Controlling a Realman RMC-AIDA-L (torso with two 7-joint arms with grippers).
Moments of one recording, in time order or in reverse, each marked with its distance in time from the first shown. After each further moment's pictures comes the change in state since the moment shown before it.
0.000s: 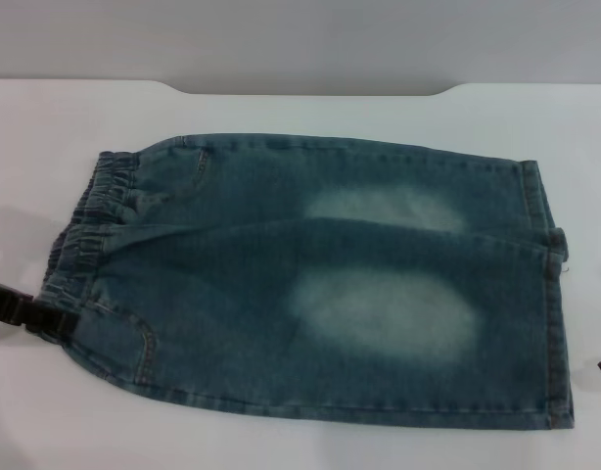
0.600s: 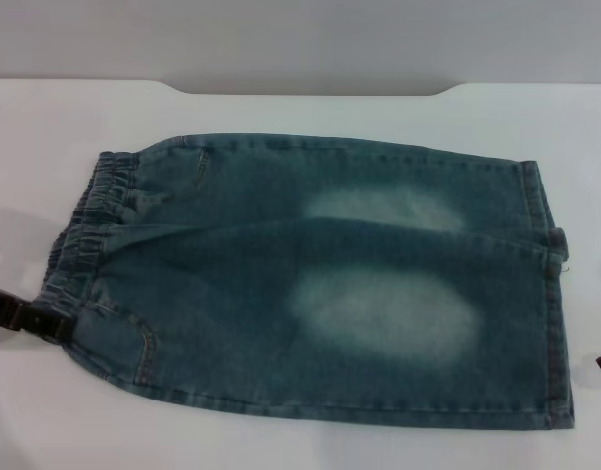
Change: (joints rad) left arm 0.000 -0.006 0.002 0.003 0.024 -0.002 -0.004; right arm 0.007 0.000 0.000 0.001 0.000 0.003 0.000
